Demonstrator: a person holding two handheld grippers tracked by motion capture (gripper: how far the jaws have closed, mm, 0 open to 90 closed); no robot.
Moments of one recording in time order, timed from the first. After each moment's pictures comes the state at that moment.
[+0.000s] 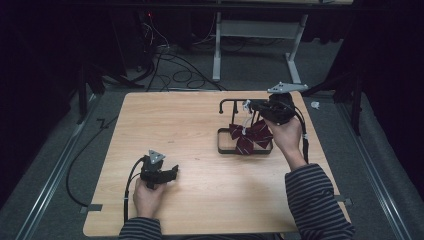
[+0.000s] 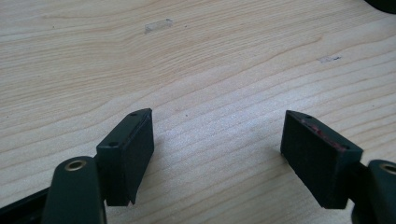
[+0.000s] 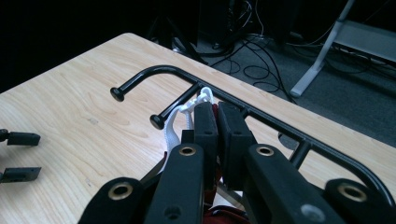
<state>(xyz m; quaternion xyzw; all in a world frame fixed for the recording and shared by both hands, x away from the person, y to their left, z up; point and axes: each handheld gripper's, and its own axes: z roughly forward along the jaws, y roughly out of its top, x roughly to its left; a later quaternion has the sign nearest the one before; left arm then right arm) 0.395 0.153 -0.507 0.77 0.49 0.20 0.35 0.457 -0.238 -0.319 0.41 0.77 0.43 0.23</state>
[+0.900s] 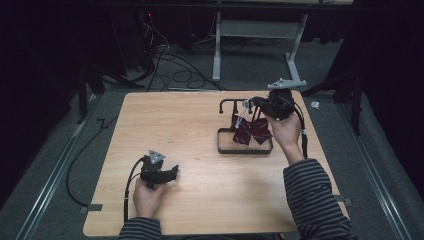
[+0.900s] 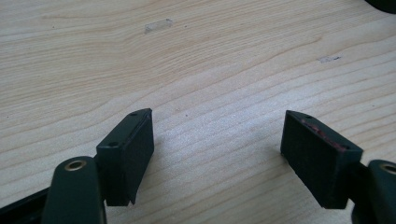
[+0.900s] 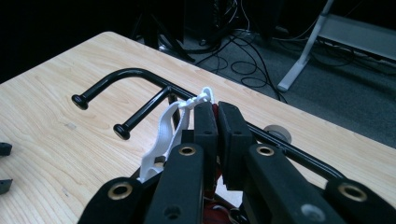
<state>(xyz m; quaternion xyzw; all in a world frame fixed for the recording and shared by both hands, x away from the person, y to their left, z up) 0.395 0.153 -0.507 0.77 0.49 0.20 0.35 0.473 -0.242 -0.322 0.43 0.76 0.42 0.24</state>
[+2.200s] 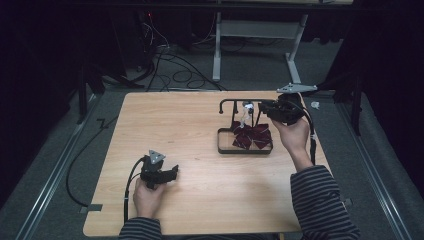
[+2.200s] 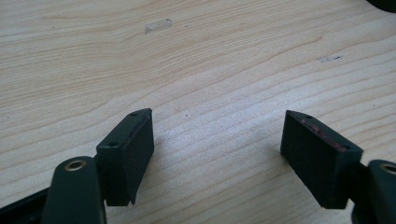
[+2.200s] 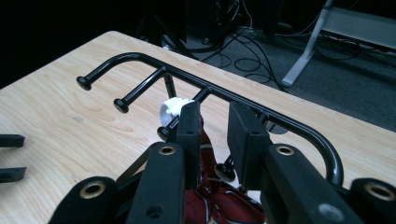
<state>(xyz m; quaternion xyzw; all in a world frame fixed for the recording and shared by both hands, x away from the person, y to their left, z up) 0.395 0.153 -0.507 0.77 0.48 0.20 0.35 0.458 -0.262 -0.325 0.44 0.75 0.43 0.23</state>
